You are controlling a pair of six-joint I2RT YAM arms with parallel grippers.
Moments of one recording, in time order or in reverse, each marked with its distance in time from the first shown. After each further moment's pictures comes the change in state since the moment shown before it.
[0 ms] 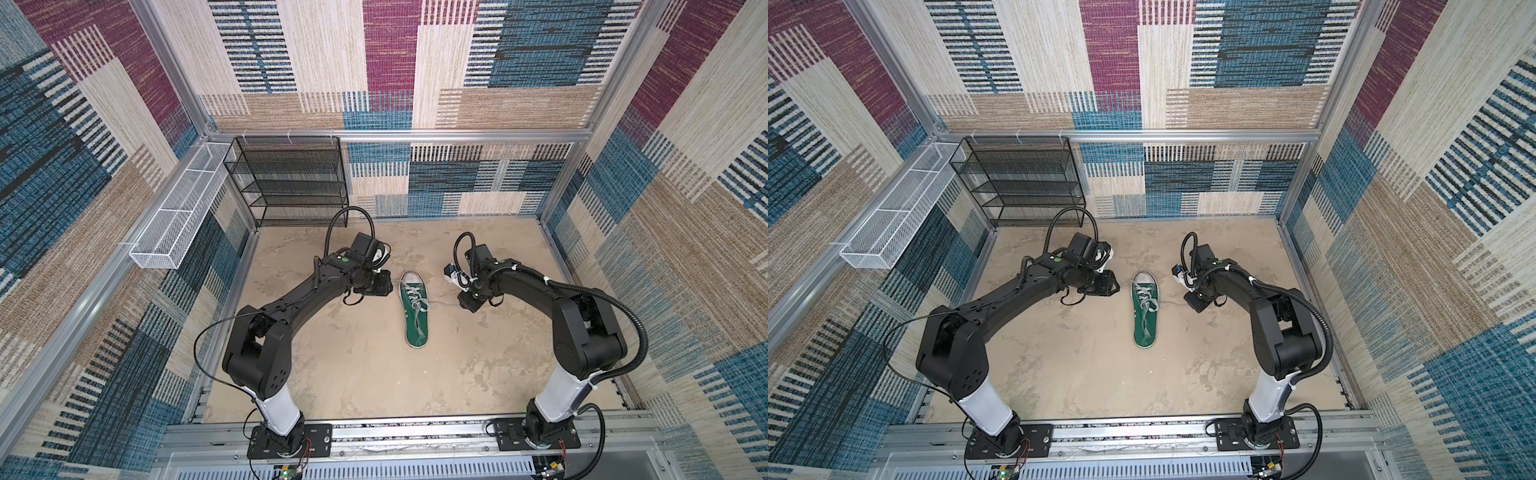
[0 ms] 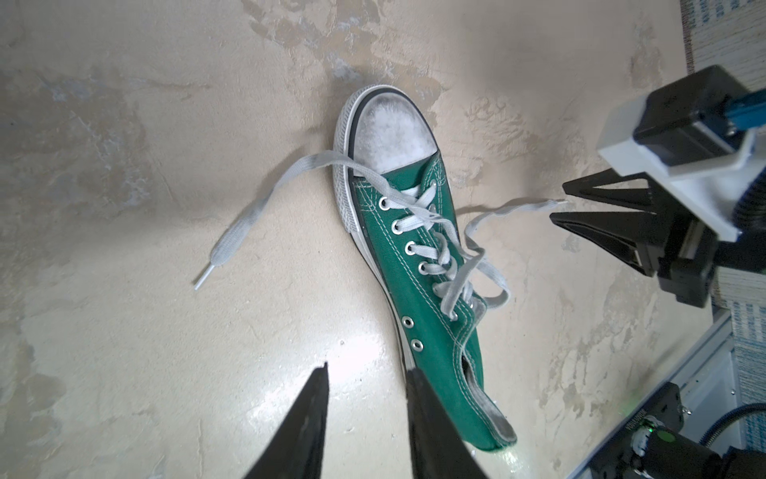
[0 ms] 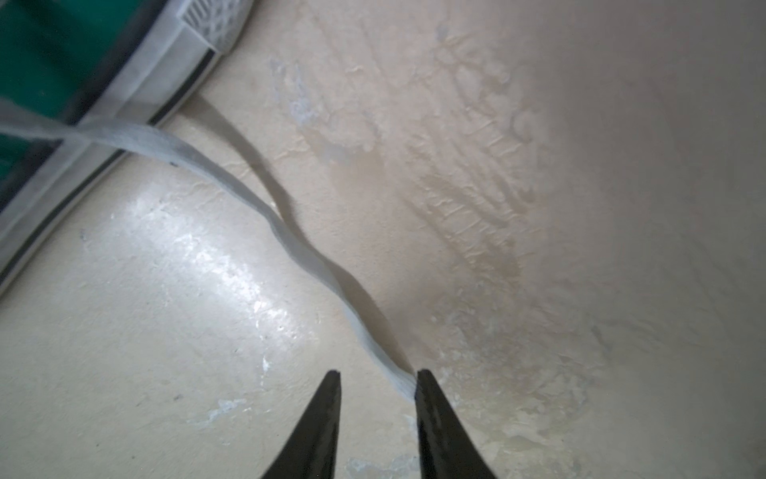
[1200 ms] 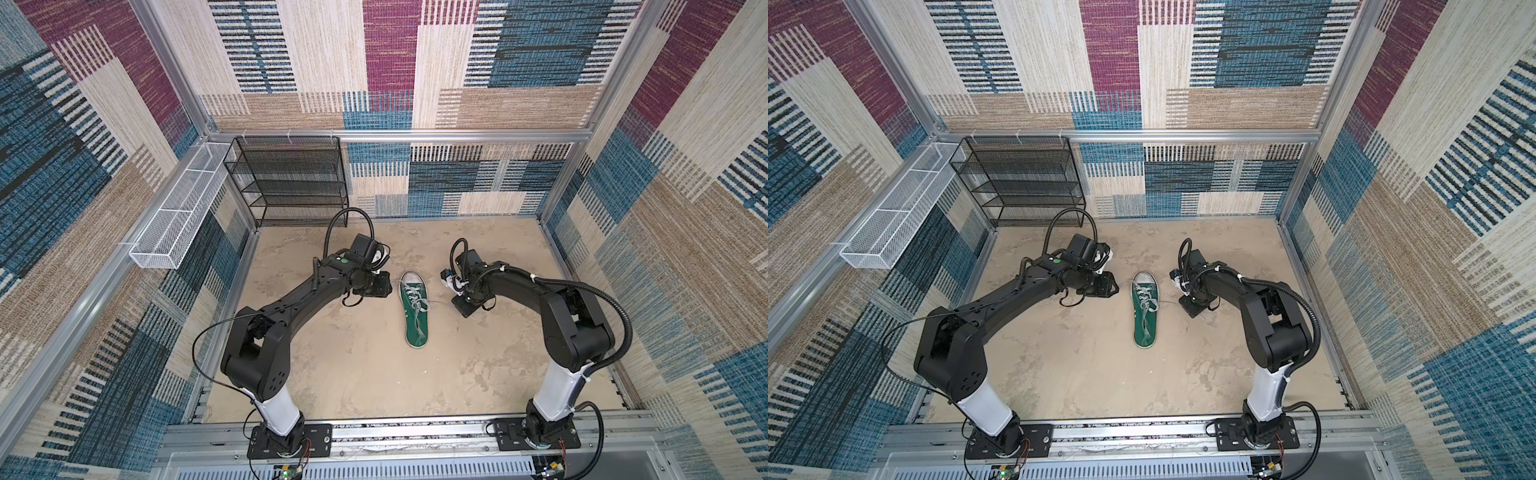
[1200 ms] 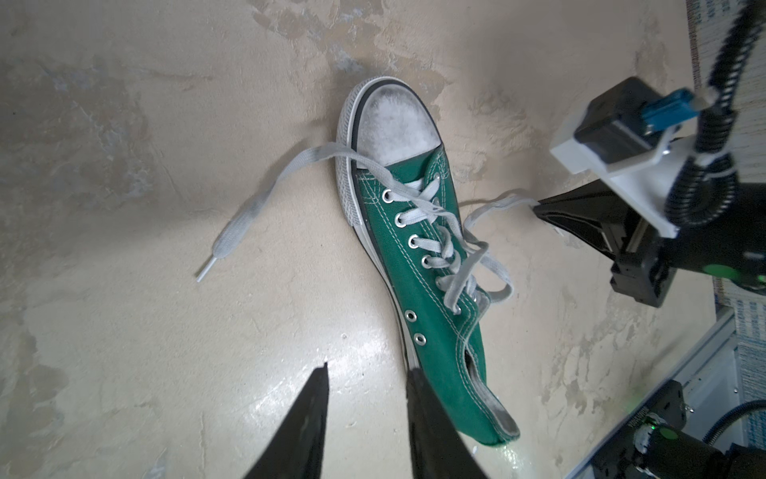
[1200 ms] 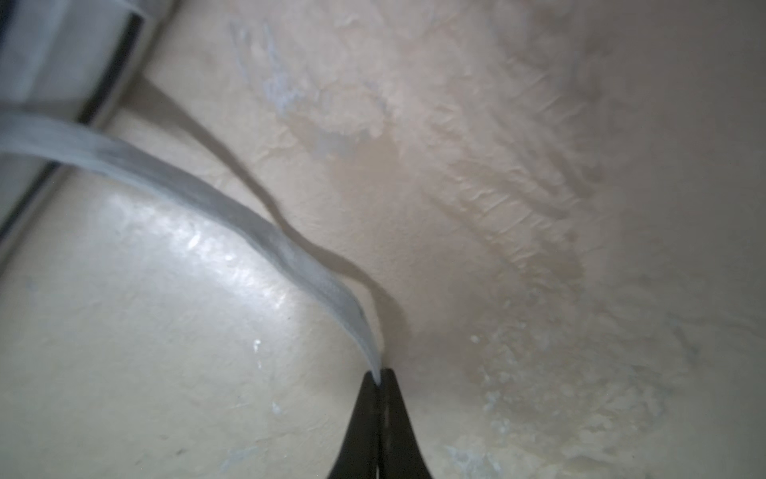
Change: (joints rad) left arm 0.002 -0.012 -0.014 0.000 -0.002 0.000; right arm 0.053 0.016 -0.017 0.018 0.008 0.210
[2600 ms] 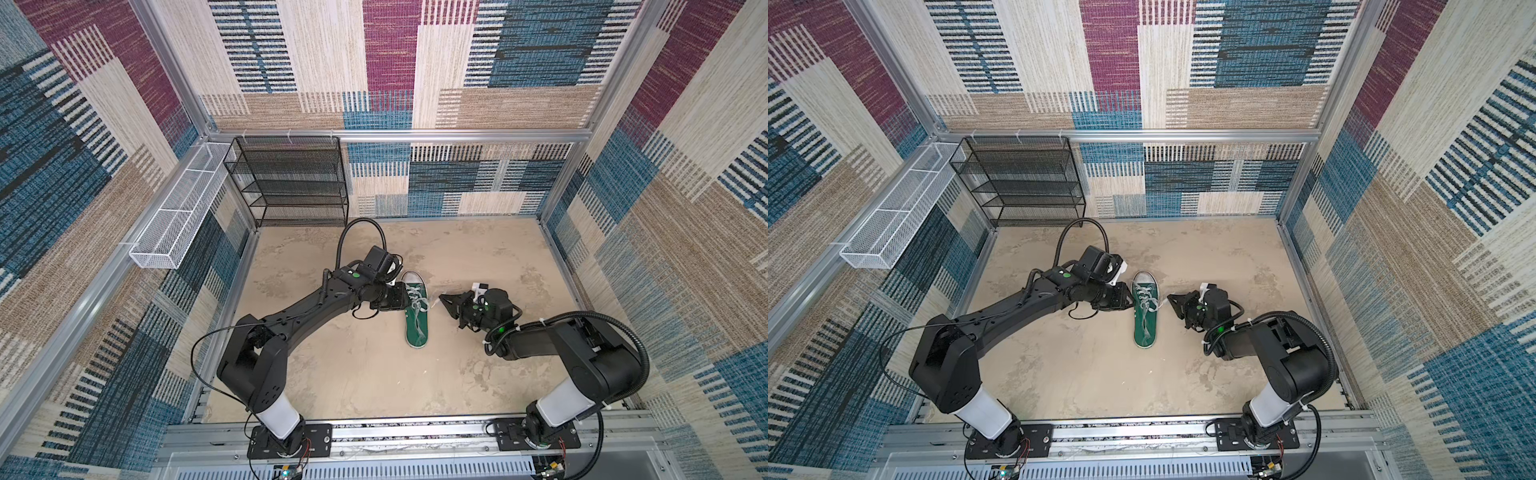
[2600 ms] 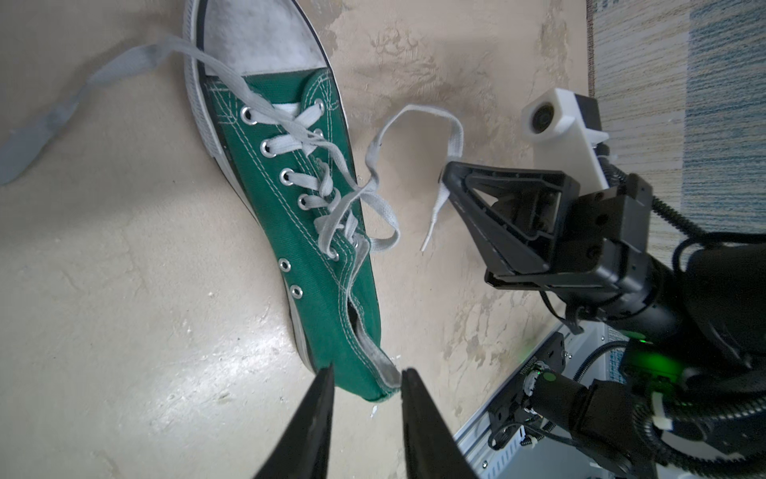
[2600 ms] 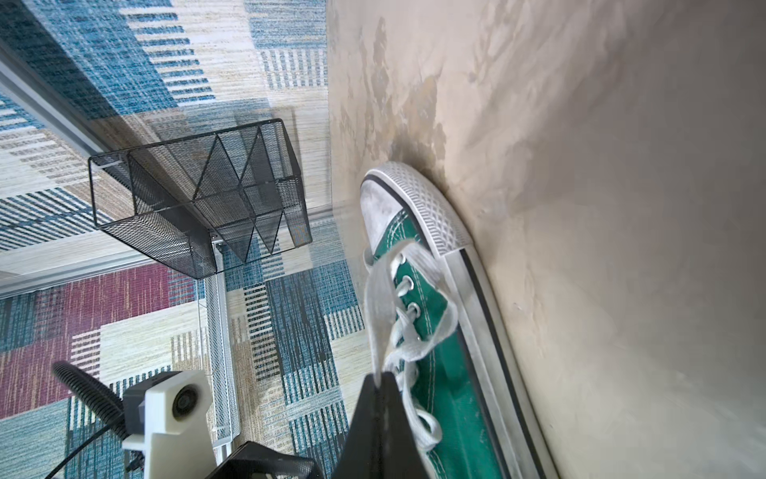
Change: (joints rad) left arm -0.133 -0.054 -0.083 0.091 0.107 -0.230; right arm 0.016 -0.165 -0.745 1.550 -0.340 1.820
